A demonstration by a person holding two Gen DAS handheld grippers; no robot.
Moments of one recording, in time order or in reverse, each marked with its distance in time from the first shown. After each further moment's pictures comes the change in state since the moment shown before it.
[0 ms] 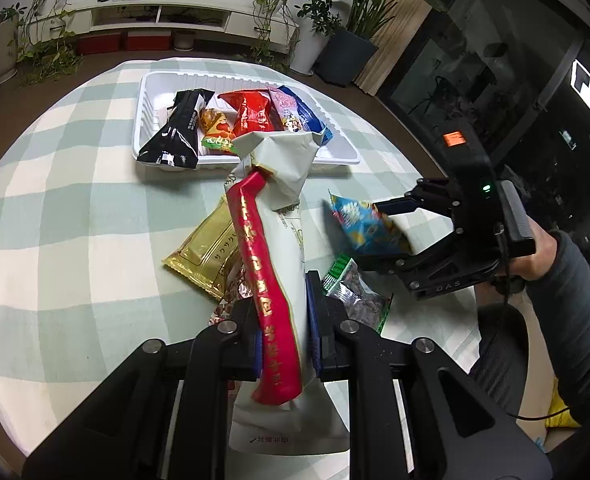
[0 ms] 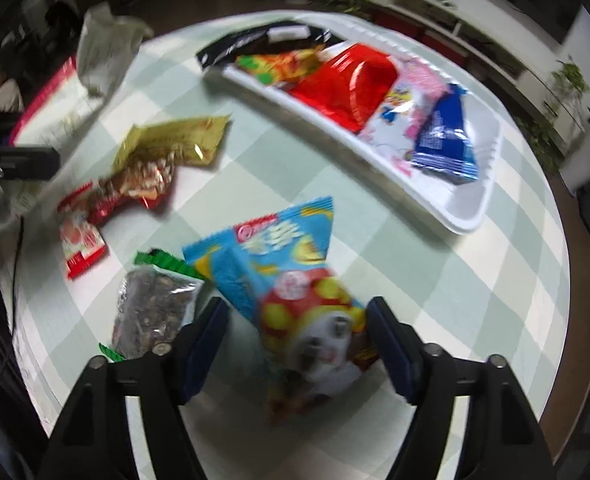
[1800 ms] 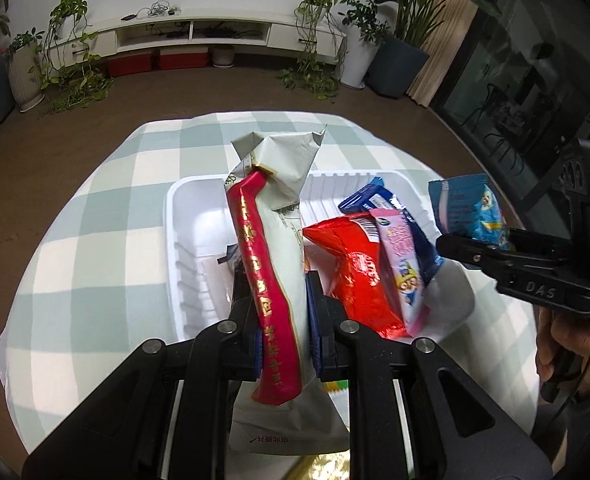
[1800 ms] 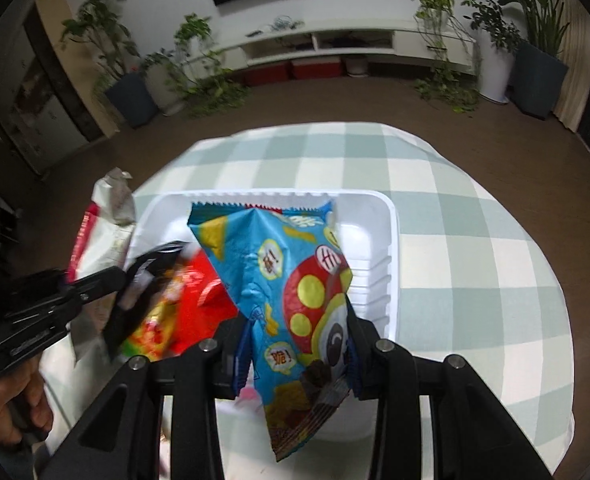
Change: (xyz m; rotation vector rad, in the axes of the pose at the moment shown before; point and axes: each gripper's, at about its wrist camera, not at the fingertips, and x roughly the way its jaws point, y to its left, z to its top) left arm 0.095 0.059 0.183 -0.003 -0.007 0.209; right arm -0.022 -0.129 0.090 0.609 -0.261 -0.022
